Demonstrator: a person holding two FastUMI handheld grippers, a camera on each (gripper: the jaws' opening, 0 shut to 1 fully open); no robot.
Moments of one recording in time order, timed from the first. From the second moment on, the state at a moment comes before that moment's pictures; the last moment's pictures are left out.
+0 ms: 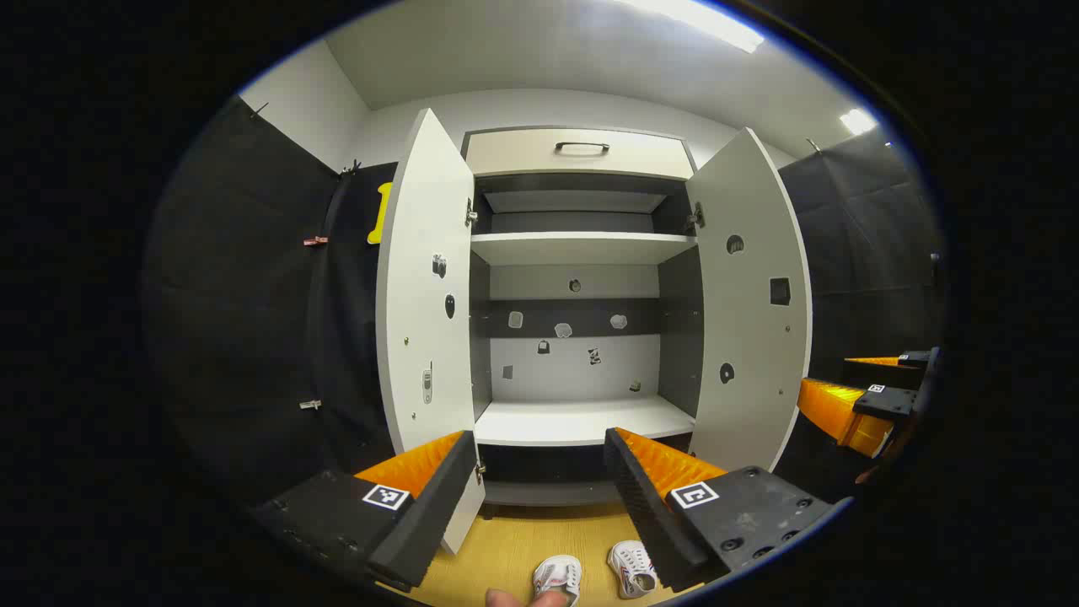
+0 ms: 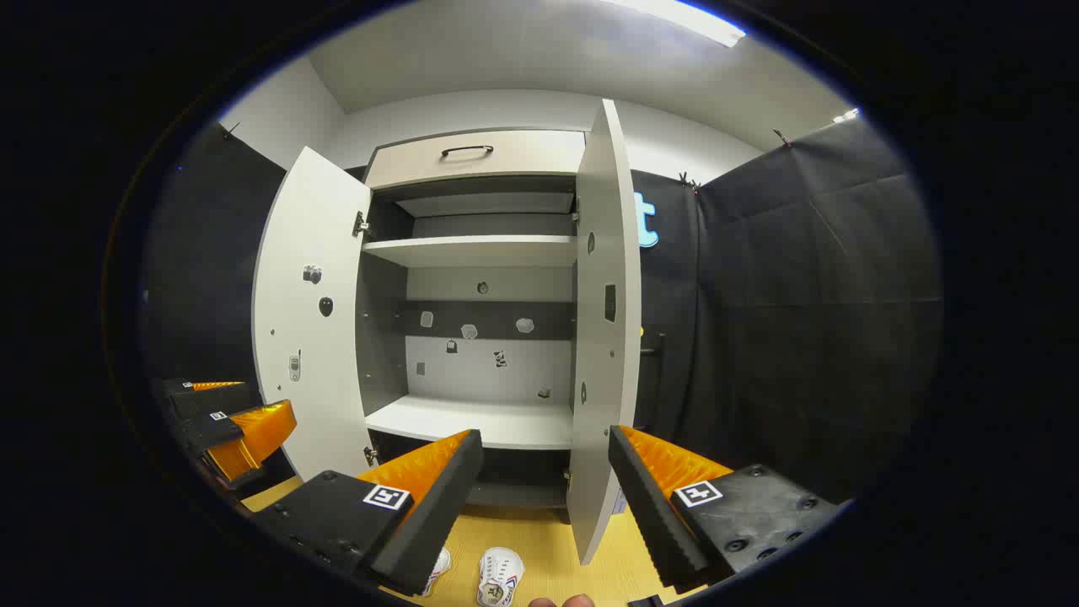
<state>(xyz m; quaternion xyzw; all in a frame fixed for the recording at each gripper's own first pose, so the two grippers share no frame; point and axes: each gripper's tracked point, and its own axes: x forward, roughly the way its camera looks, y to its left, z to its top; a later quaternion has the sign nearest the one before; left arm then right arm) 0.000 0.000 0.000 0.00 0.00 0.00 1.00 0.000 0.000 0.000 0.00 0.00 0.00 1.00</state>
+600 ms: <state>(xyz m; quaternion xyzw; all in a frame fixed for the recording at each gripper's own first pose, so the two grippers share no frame) -0.003 0.007 0.002 0.00 -0.01 0.00 1.00 -0.002 0.008 0.001 -0.01 0.00 0.00 1.00</state>
